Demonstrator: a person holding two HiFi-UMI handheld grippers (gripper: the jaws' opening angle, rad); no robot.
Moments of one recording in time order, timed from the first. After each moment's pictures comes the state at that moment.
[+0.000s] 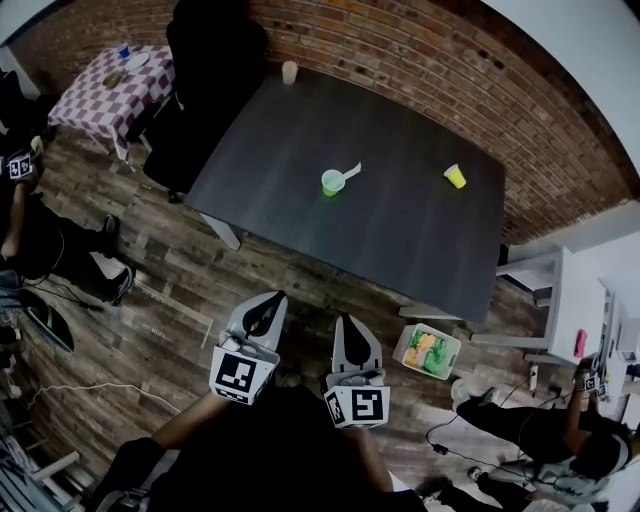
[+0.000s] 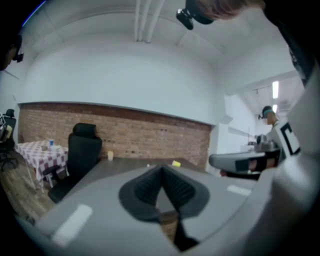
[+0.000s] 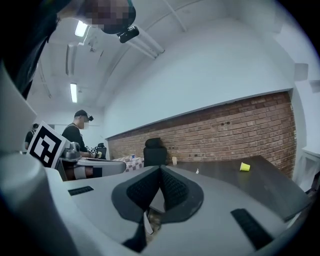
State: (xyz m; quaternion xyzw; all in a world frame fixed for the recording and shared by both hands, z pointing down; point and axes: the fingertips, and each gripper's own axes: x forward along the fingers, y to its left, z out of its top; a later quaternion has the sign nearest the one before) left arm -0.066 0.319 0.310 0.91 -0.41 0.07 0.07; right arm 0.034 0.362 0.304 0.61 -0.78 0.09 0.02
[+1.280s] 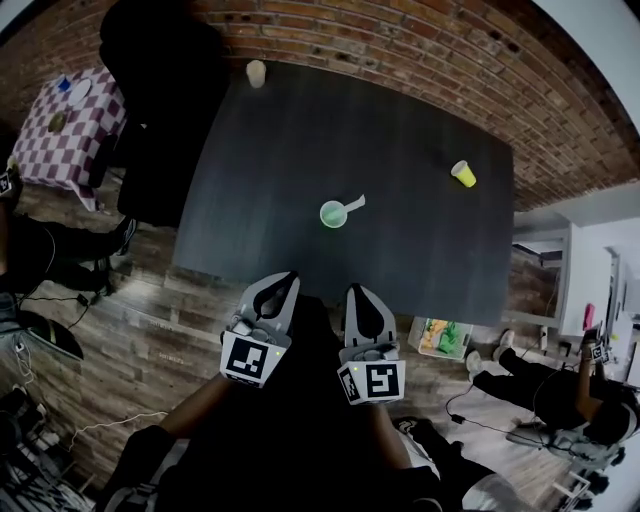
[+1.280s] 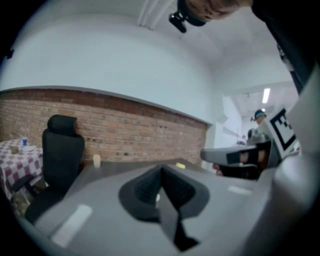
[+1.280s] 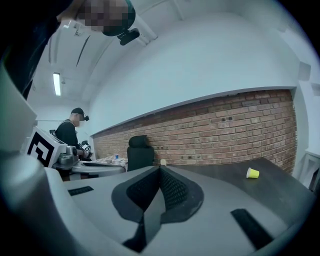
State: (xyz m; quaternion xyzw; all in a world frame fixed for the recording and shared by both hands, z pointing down) left arm -0.042 0.095 0.329 0.94 -0.32 0.07 0.08; right arm 0.046 0.134 0.312 0.66 -0.74 0.11 0.03
